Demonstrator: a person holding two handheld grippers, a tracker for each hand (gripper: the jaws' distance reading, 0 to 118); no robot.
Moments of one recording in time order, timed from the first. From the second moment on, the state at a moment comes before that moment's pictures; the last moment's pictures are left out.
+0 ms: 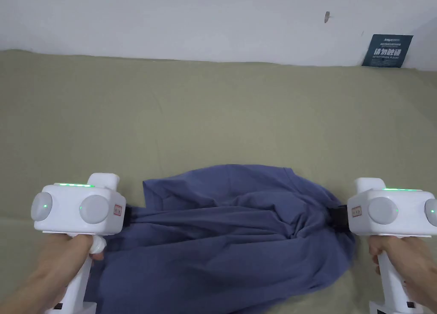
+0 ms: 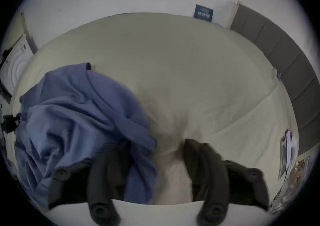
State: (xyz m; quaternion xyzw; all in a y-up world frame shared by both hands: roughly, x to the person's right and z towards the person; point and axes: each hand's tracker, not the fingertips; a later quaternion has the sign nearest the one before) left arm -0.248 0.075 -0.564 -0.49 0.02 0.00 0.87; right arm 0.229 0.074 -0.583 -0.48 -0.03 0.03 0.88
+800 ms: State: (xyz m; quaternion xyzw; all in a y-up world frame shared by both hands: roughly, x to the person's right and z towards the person) left arm -0.325 0.380 -0.408 -0.27 0.09 0.03 0.96; right arm 0.223 0.363 -0.444 -0.22 -0.01 0.03 0.97
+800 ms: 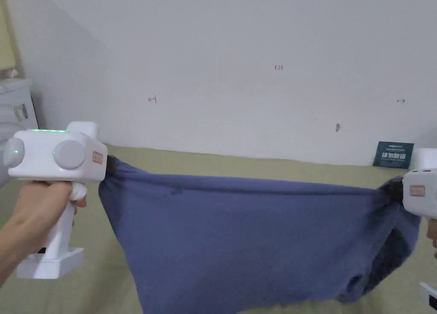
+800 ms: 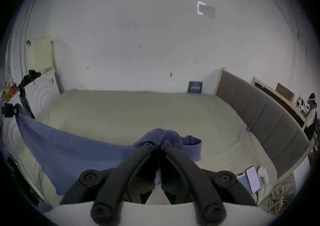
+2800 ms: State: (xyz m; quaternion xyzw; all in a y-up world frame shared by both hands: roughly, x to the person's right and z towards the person) left arm -0.300 0.197 -0.422 -0.36 0.10 -0.01 0.93; right arm 0.223 0.175 -0.445 -0.31 -0.05 0.03 0.95
